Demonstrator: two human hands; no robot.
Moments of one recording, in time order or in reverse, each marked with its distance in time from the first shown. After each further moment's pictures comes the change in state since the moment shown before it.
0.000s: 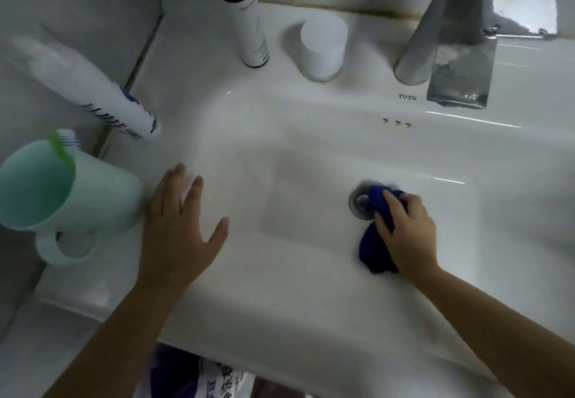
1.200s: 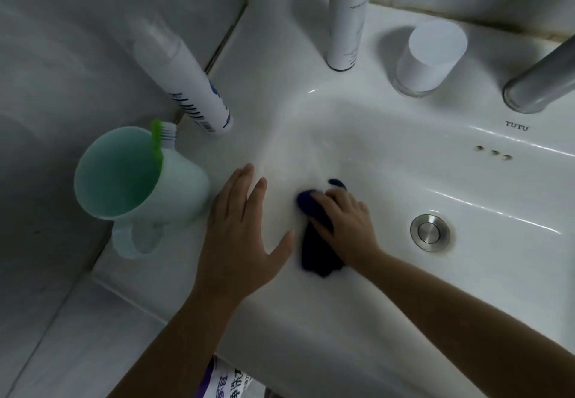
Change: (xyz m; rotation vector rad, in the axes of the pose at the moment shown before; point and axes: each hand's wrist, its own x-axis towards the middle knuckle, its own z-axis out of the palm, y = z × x) left_hand -0.002 0.002 -0.001 -0.187 0.009 -0.025; right_hand 0.040 -0.145 0.081 0.196 -0.095 -0.498
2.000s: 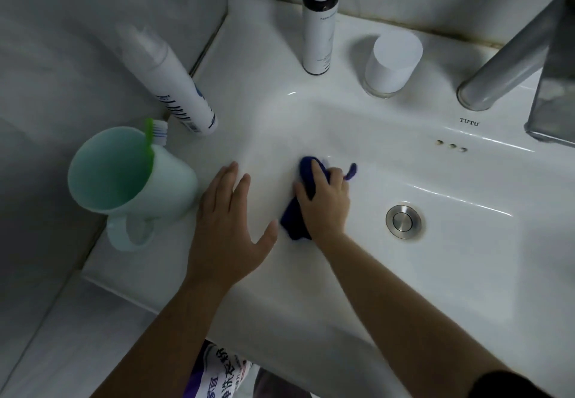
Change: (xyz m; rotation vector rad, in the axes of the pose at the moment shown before) left_hand 0.000 0.001 0.000 -0.018 0.032 -0.001; right_hand 0.027 -0.023 -0.003 0.029 0.072 0.524
